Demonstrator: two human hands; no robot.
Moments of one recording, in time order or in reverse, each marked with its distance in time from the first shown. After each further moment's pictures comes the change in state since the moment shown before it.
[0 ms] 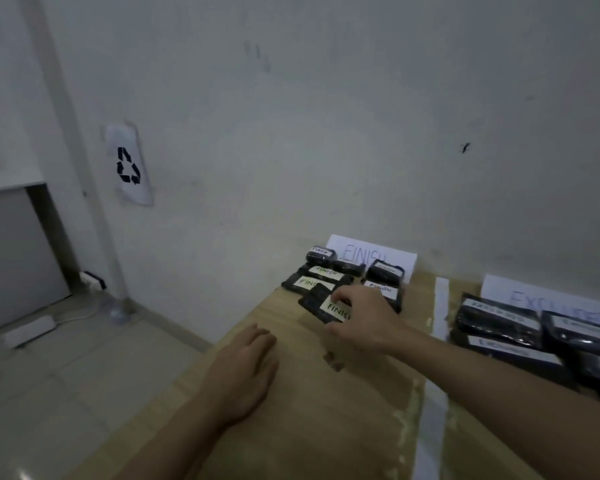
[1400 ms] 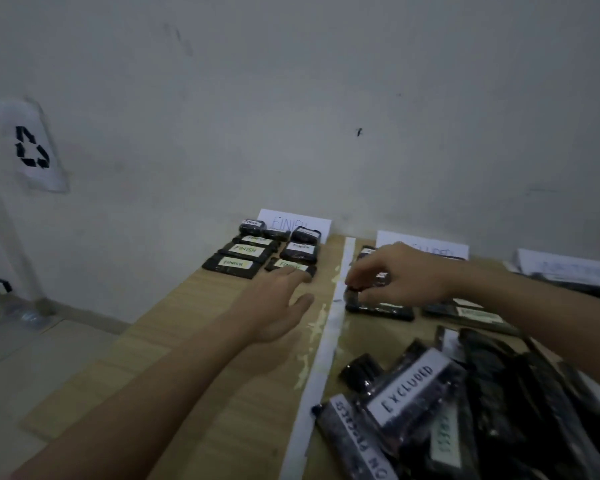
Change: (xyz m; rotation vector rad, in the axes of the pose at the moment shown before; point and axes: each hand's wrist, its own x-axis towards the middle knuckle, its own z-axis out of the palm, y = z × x) left_hand -0.022 0.149 -0.043 -0.036 -0.112 0.353; right_hand -0.150 0.004 -0.134 -0.236 -0.252 -0.107
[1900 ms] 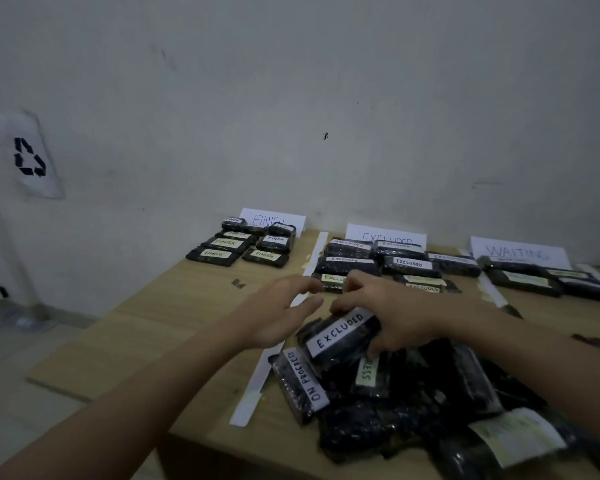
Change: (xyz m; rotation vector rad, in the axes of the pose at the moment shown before) left_hand -0.047 0.091 0.007 -0.251 -0.078 0.051; right_hand -0.104 -0.008 0.031 -0.220 -0.114 -0.019
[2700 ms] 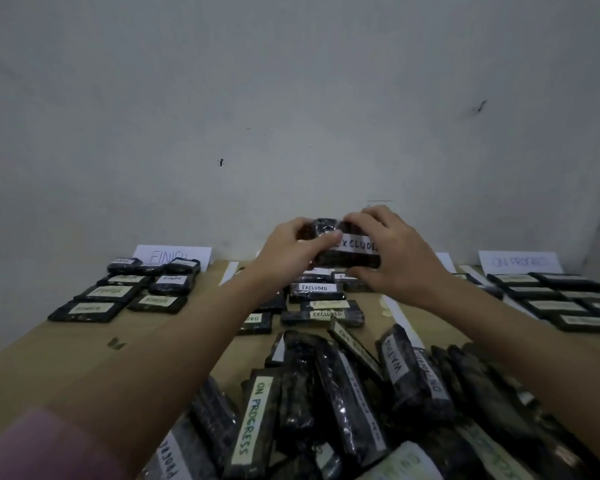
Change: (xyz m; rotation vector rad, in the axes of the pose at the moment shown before) left_hand 0.159 0.119 0.035 -0.721 0.122 0.071; right_hand -0.082 0.108 -0.047 -0.106 0.810 0.357
